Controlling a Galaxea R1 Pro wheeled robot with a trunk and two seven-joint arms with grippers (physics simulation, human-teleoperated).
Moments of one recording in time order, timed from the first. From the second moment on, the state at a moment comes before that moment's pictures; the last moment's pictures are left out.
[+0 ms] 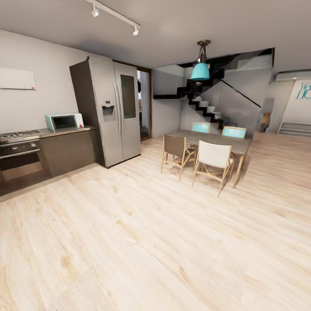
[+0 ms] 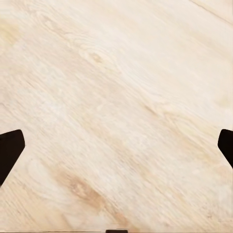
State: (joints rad) left arm 0.03 0.02 0.01 -0.61 0.00 -0.16 0.00; right arm -0.17 -0.04 0.01 -0.31 0.04 -0.27 -0.01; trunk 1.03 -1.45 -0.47
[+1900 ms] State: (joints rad) left arm 0.03 0.02 0.01 -0.61 0.00 -0.16 0.00; right arm -0.17 -0.04 0.01 -0.31 0.04 -0.27 0.00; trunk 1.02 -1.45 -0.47
